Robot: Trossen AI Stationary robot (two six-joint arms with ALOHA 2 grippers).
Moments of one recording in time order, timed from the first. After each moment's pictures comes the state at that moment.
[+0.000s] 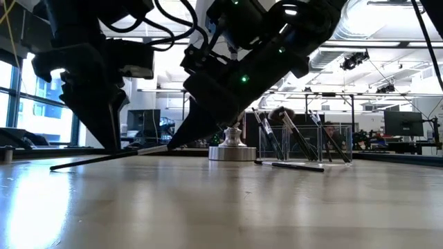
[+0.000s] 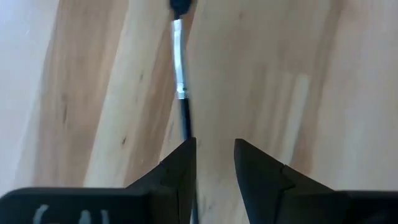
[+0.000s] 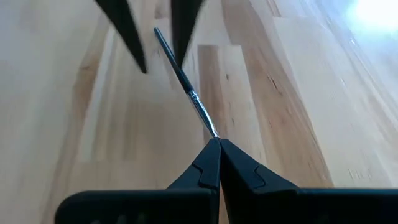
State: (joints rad) left arm -0.31 1.53 0.83 -0.47 -0.15 -0.52; right arm 0.14 2.08 1.21 0.22 0.18 0.10
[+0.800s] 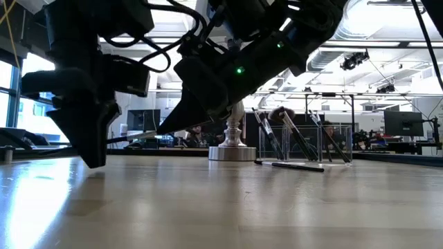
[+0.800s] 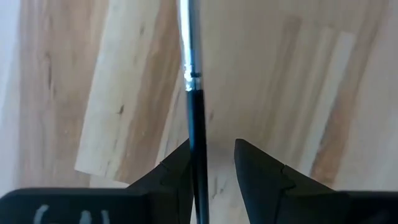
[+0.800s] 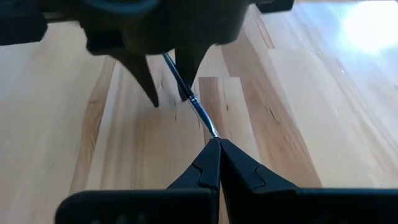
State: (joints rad) left arm -0.31 1.59 0.83 -0.53 -0.11 -0.55; right arm 0.15 2.08 1.21 0.32 0.21 0.10
